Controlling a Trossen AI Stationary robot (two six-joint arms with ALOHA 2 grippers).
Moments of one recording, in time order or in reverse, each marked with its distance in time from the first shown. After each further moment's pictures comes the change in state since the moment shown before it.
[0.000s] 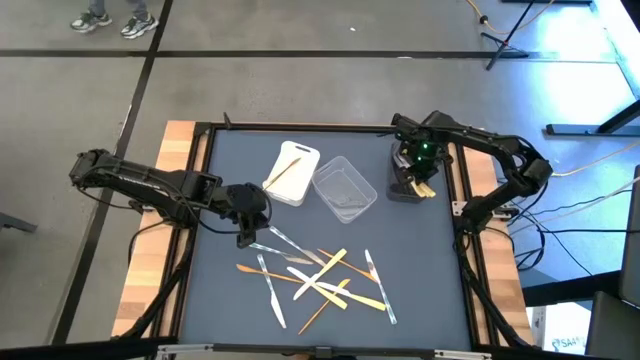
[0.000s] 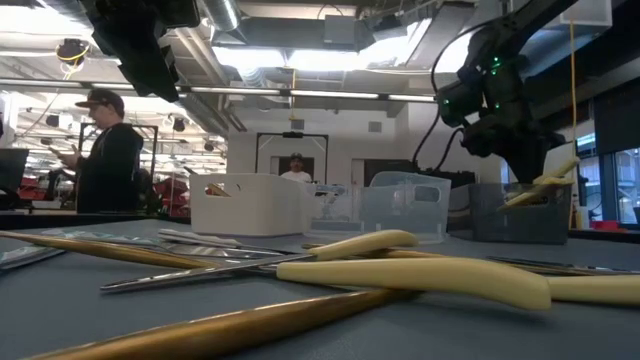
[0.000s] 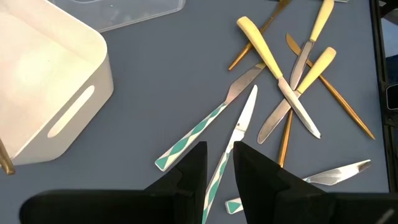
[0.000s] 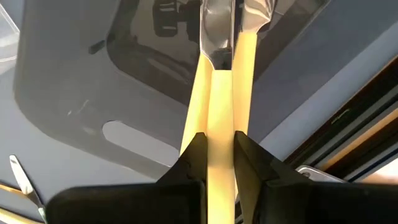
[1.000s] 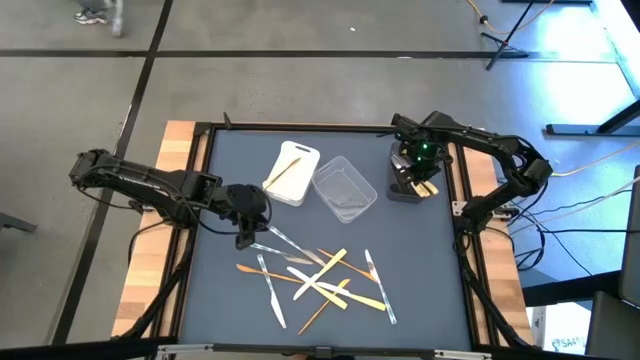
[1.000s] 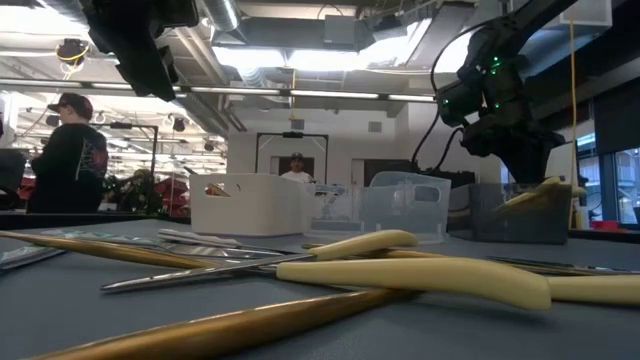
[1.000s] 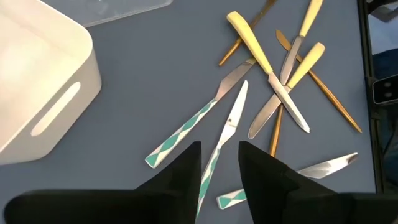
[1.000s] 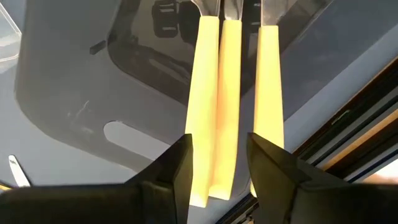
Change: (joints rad) left arm 0.000 0.000 0.000 0.001 0.043 -0.001; right arm 0.002 0.000 0.000 0.001 0.003 0.000
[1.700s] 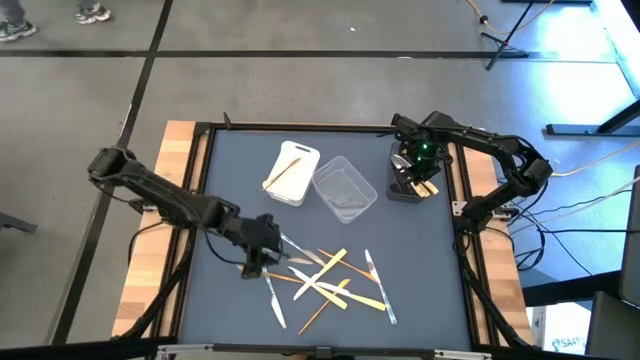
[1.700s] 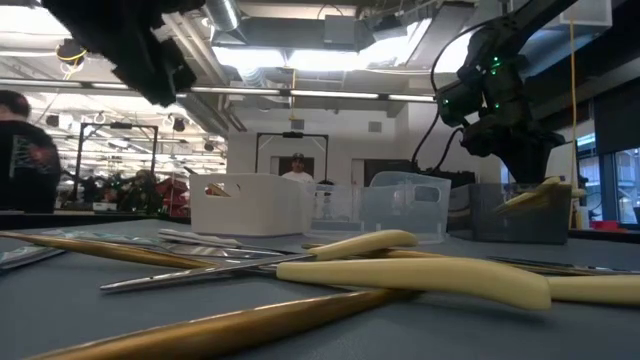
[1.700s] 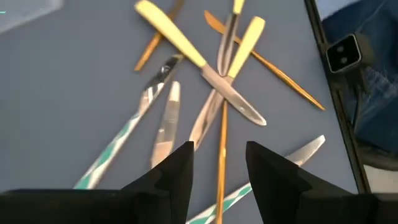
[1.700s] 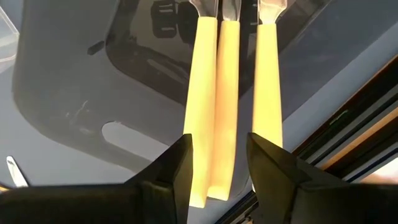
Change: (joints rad) left arm -0.213 0.245 0.000 0.275 0.008 0.035; right arm 0.000 0.000 0.000 0.000 0.005 0.000
